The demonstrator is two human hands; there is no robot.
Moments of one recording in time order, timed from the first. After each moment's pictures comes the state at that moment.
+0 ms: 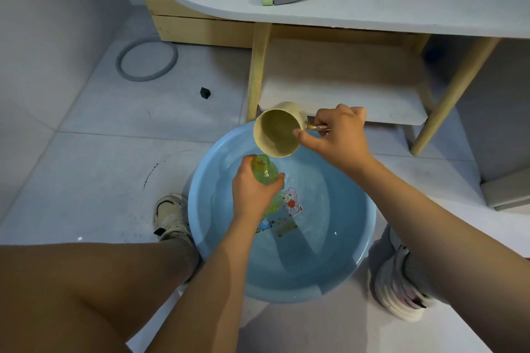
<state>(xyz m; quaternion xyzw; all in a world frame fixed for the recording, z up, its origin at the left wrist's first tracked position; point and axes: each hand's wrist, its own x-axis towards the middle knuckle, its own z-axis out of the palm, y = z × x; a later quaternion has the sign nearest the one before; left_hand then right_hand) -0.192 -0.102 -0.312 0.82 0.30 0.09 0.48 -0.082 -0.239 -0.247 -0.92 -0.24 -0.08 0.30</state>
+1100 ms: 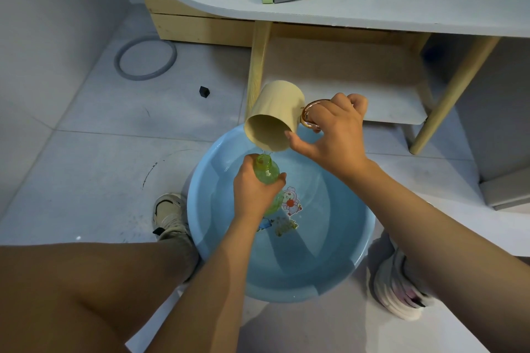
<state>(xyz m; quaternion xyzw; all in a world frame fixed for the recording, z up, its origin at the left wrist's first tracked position) -0.190 -0.104 -0.310 0.83 0.29 0.07 0.47 -0.089 -0.229 -0.246 -0.85 -0.32 -0.33 0.25</state>
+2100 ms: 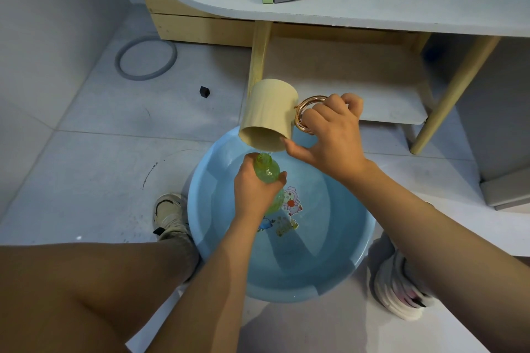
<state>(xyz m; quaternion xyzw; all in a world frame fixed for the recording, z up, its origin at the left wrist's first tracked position) -0.188 -0.103 -0.311 0.83 0.29 0.07 0.47 -0.092 -0.226 -0.244 -0.82 -0.37 -0.38 0.23</state>
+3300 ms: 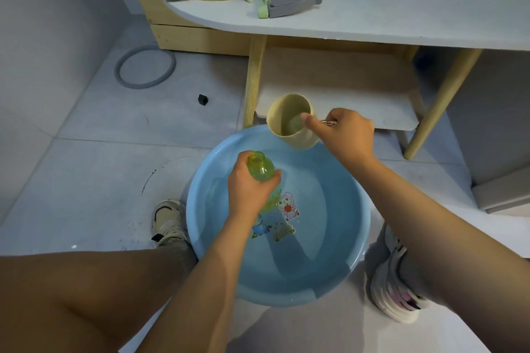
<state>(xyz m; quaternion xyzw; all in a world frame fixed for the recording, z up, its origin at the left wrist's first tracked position) -0.188 -0.098 -0.289 0.82 0.29 0.09 0.49 -0.082 -0.241 -0.219 -0.95 -0.06 -0.01 0.30</state>
